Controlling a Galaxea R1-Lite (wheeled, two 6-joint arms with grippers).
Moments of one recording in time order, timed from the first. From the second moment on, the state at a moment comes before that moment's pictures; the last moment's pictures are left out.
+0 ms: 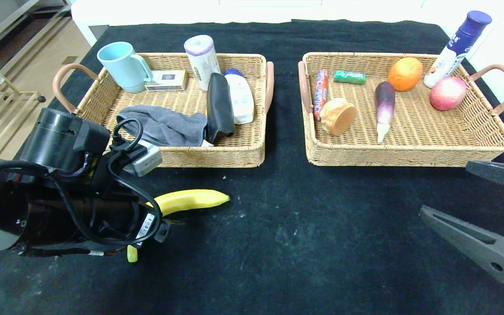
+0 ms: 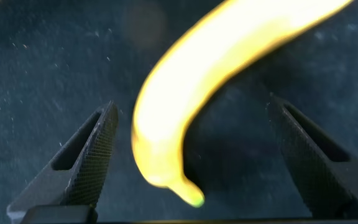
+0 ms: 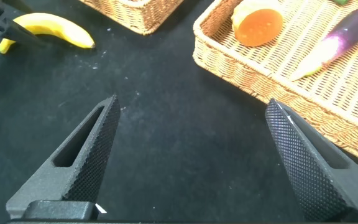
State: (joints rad) left arm -0.38 1.50 -1.01 0.23 0.16 0.14; right arm 0.71 1.05 -0.64 -0.35 -0.14 -0.18
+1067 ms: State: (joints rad) left arm -0.37 1.53 -1.00 0.21 0.16 0.14; right arm 0.73 1.06 -0.63 -0.35 -0.14 -0.18
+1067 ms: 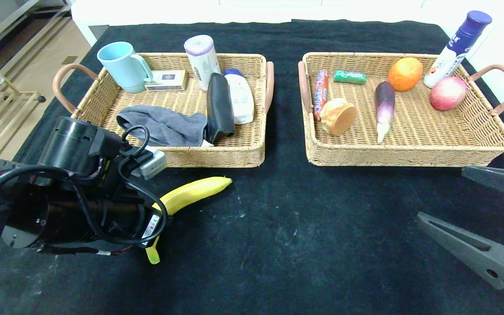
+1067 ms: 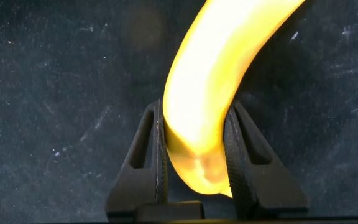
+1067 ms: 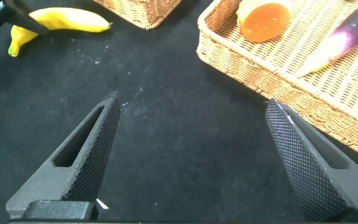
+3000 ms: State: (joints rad) left arm -0.81 1.52 -1.14 0.21 0.16 0.00; right arm 0.75 1.04 -0.65 -0.36 -0.21 -0.19
